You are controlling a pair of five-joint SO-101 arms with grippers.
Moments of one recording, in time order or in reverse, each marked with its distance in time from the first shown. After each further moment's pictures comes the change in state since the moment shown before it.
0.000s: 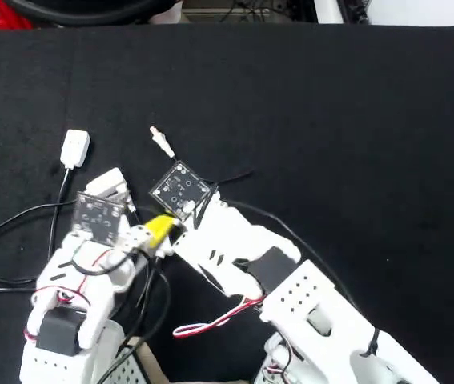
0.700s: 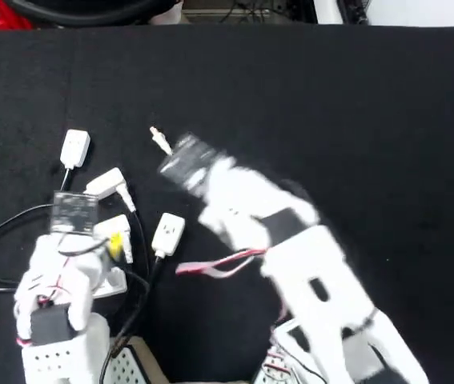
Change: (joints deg) left arm -16.3 0.1 6.2 9.8 -14.2; right arm 16.2 10.9 -11.9 6.8 20.0
